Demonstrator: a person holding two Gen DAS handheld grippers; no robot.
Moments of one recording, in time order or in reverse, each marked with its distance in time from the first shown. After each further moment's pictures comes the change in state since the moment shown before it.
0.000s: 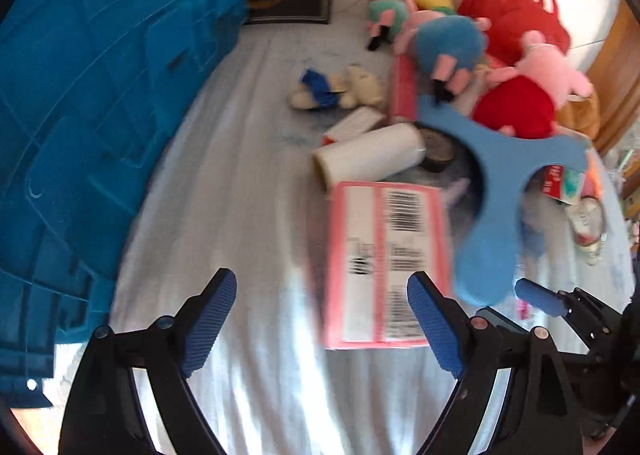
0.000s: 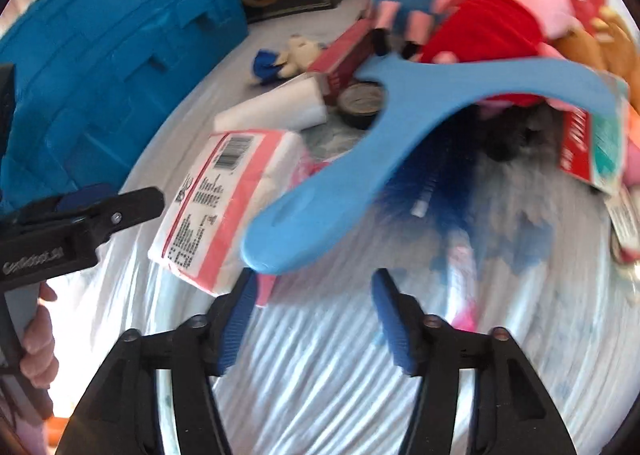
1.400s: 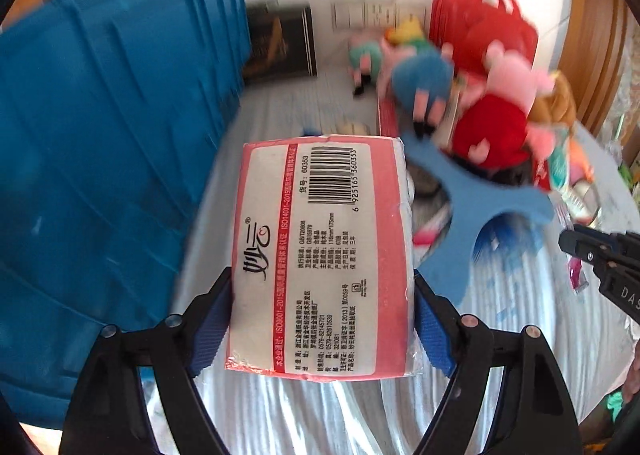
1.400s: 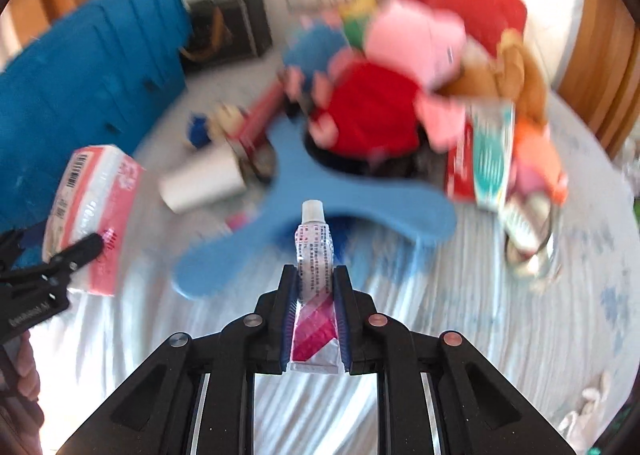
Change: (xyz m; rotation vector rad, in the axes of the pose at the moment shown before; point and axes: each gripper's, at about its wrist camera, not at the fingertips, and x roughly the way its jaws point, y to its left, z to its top) left arm -0.057 0.001 0.004 0.151 -0.202 0.087; right arm -0.061 0.019 0.021 0.042 -0.152 -0.204
